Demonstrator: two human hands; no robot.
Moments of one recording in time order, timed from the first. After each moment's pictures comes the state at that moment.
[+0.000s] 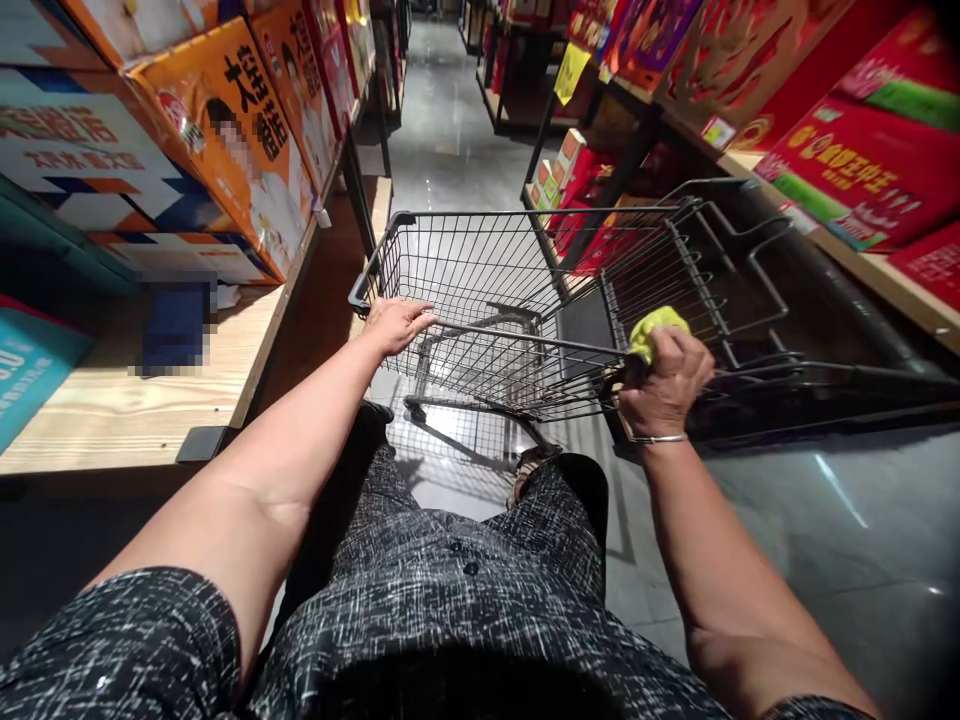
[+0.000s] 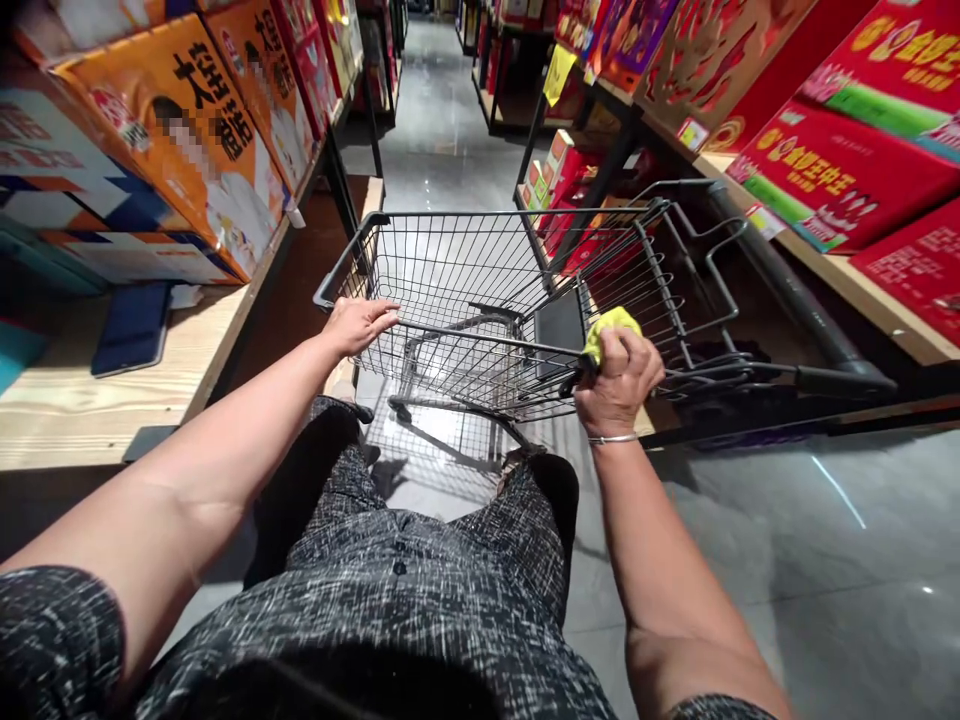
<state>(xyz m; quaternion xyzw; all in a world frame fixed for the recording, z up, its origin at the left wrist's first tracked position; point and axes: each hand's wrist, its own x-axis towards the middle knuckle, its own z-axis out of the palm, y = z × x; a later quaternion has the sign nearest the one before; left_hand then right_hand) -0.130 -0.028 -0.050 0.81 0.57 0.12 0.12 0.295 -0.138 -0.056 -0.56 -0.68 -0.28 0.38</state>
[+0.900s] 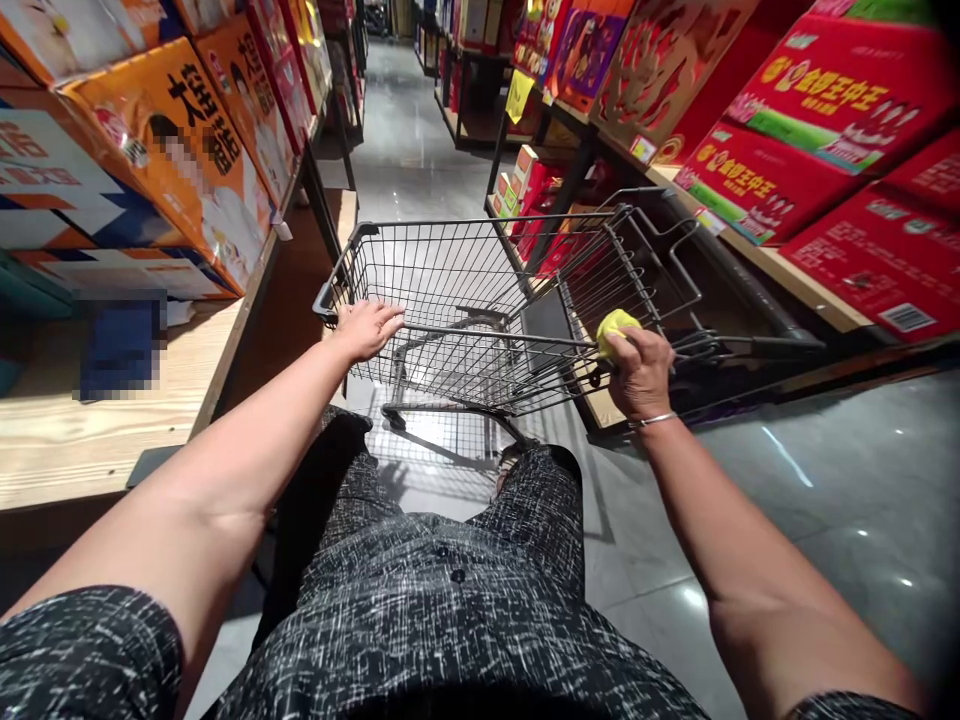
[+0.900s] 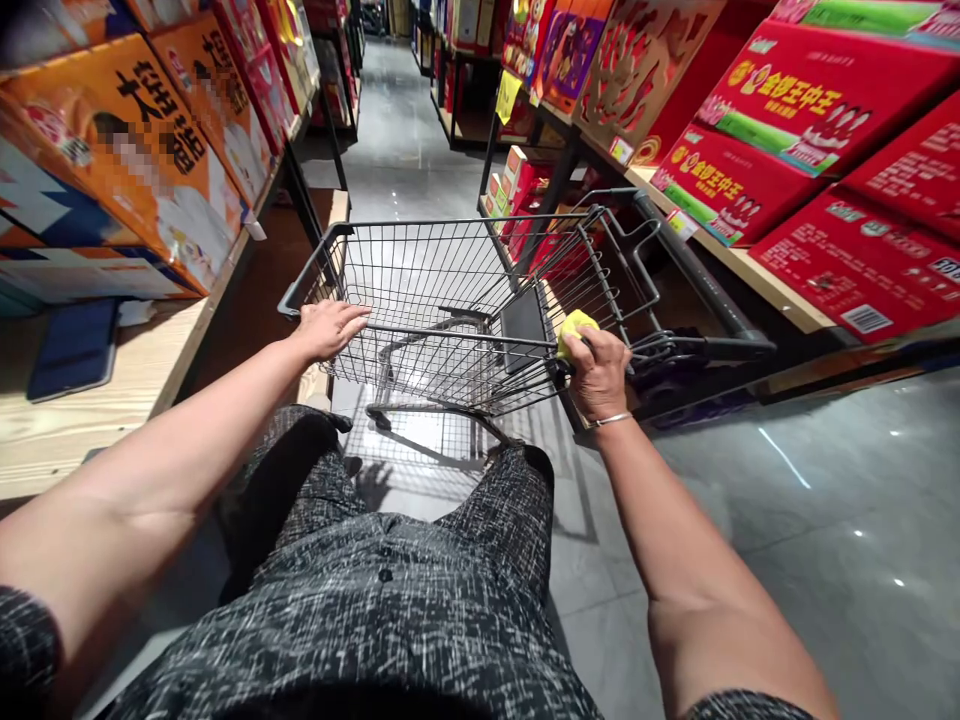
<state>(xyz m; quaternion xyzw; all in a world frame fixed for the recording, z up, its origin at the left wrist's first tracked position) -0.121 -0.030 -0.040 0.82 0.56 0.07 0.10 0.364 -0.145 -0.058 -0.56 -0.74 -0.25 0.28</state>
